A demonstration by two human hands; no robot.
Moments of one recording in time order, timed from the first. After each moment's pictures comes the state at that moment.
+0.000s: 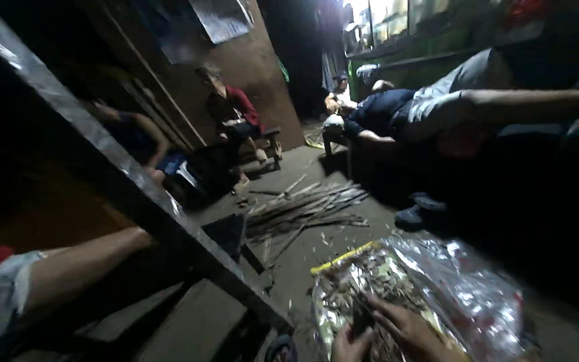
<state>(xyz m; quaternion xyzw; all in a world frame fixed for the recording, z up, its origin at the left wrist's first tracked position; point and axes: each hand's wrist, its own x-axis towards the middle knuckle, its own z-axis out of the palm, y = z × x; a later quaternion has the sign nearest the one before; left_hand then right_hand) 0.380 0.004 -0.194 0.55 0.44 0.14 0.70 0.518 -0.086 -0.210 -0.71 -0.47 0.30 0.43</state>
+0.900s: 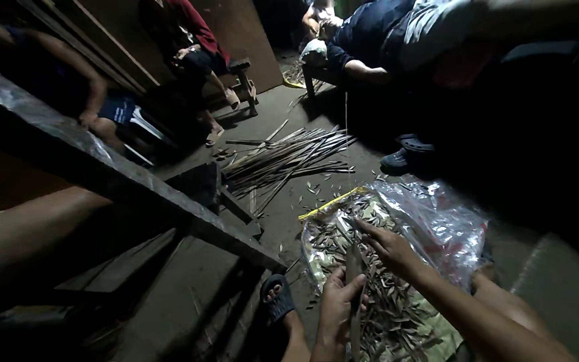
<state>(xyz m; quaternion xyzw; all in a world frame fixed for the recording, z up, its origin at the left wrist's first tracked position) 0.375 -0.001 -0.185 0.47 0.43 0.10 0.76 0.531 -0.075 -0.215 -0.78 -0.43 0.24 0.37</state>
